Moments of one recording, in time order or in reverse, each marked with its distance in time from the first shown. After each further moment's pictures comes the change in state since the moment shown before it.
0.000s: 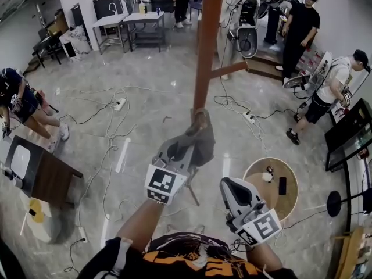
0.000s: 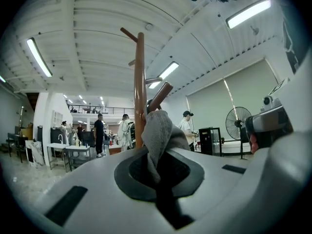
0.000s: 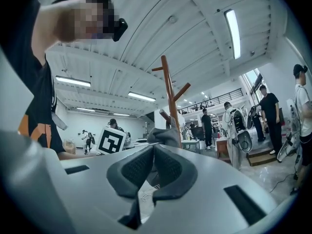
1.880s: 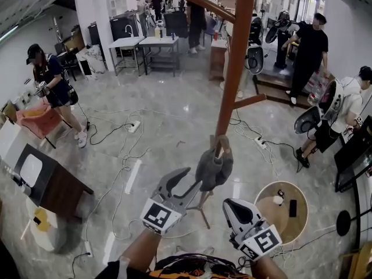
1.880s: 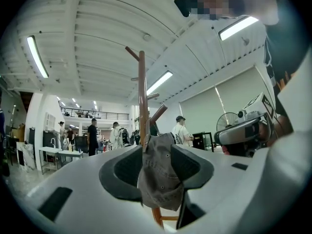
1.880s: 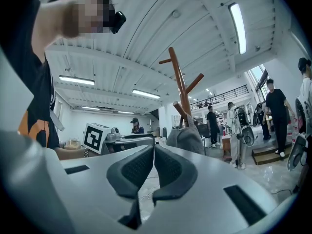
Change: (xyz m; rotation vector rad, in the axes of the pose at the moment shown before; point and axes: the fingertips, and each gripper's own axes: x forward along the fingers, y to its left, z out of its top) left arm -0.079 0.004 0.006 0.014 -0.088 -0.088; right arm 0.024 0.035 -0.017 -0.001 0.026 0.057
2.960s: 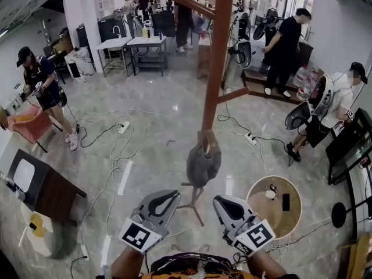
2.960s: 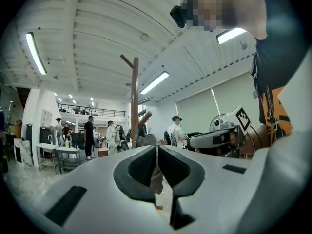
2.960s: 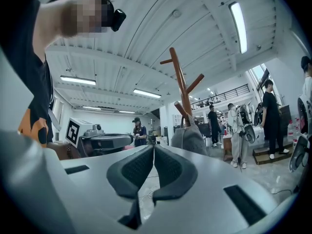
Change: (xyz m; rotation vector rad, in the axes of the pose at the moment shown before) left arm -0.059 -0.036 0.017 -0.046 -0.001 -0.037; right arm -0.004 0.004 -0.005 -0.002 0.008 0.014
